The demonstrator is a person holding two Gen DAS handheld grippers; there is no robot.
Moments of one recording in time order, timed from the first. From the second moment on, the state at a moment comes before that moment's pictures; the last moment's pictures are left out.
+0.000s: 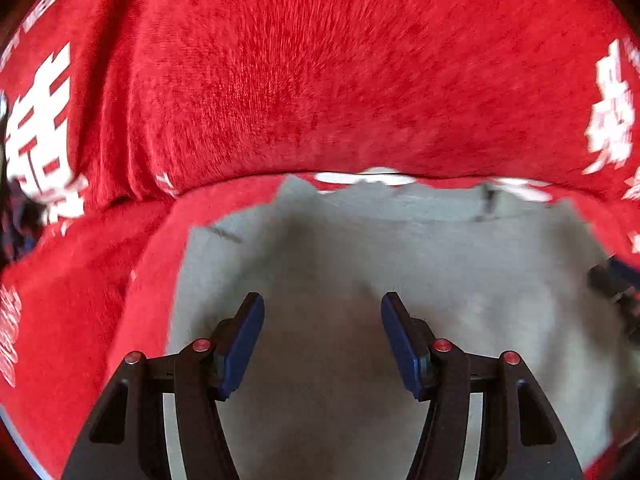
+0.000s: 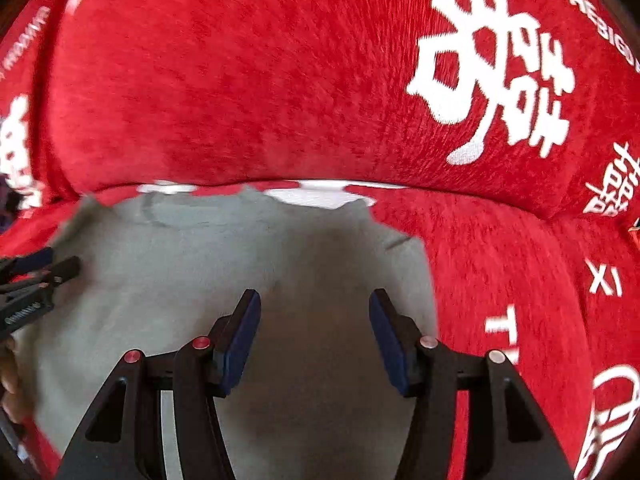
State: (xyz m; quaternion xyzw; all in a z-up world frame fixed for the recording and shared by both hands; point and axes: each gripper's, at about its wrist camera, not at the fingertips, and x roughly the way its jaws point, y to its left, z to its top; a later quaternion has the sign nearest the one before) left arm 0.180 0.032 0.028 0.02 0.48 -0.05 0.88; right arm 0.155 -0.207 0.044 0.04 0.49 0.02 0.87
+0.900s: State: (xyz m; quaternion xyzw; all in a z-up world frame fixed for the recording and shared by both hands) left arm 0.045 0.102 0.042 -0.03 0.46 -0.02 0.89; right arm 0.038 -0.182 0.068 0.03 0.47 0.05 0.88
